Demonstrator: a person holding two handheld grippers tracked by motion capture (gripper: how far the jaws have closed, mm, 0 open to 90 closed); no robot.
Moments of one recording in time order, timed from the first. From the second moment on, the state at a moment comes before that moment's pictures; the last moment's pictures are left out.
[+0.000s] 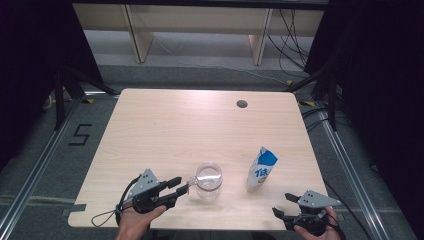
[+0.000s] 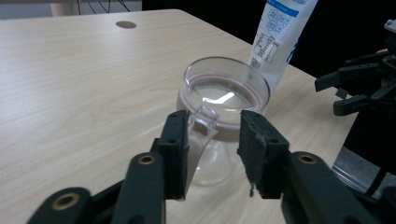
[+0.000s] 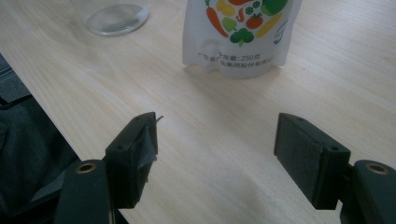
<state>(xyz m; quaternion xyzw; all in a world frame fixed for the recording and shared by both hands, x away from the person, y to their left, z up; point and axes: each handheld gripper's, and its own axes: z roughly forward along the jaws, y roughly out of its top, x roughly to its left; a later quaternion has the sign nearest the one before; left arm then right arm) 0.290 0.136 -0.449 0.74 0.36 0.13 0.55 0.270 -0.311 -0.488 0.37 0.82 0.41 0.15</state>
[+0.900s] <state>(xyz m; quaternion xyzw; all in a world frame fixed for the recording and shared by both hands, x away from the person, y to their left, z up) 0.312 0.113 -0.446 0.76 0.33 0.15 0.54 0.261 -0.281 -0.482 0.30 0.84 0.43 0.17</state>
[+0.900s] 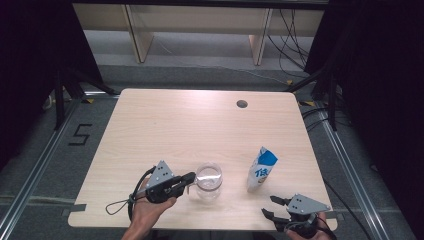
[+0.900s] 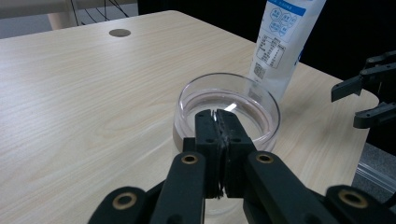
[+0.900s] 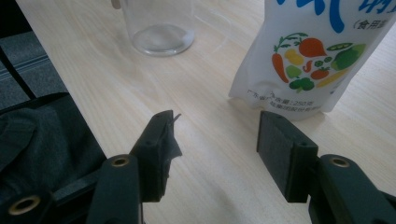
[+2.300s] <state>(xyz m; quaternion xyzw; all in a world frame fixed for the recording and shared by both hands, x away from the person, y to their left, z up) 0.310 0.120 -0.456 0.75 0.34 0.14 0.56 0.287 -0.199 -0.477 0.25 0.83 0.47 0.20</state>
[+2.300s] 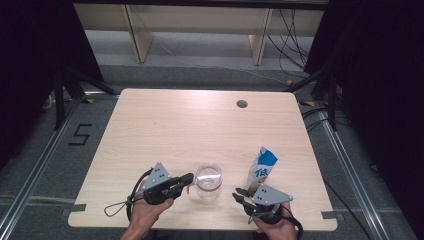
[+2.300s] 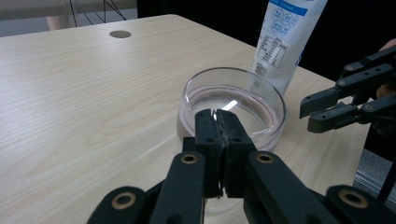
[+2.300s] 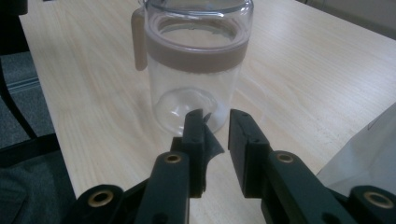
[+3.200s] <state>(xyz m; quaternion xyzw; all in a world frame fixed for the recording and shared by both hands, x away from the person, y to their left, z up) 0.310 0.121 -0.459 0.74 0.33 0.14 0.56 0.304 -0.174 -0.469 0.23 0.81 0.48 0.23</state>
